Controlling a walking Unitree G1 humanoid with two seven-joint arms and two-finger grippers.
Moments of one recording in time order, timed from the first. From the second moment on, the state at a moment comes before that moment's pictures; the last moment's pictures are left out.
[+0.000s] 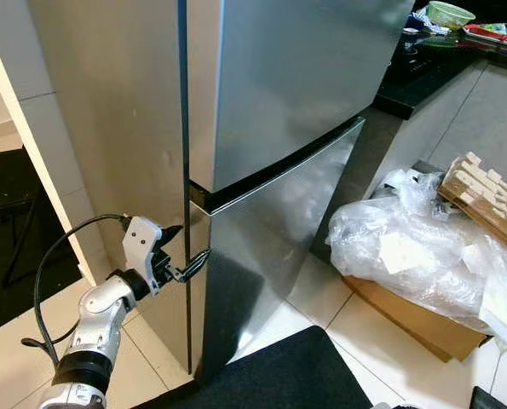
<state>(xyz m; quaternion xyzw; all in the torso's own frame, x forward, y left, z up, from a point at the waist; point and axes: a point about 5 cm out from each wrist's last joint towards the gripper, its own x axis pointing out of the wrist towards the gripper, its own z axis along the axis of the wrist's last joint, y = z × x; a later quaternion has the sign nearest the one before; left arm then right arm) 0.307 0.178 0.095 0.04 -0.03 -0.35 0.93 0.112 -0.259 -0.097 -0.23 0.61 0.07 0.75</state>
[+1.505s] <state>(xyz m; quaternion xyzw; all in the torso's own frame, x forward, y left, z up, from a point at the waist) 0.296 0.126 0.093 -0.01 -0.03 -0.45 0.89 0.103 -0.260 -0.099 -0.23 0.62 0.07 0.75</state>
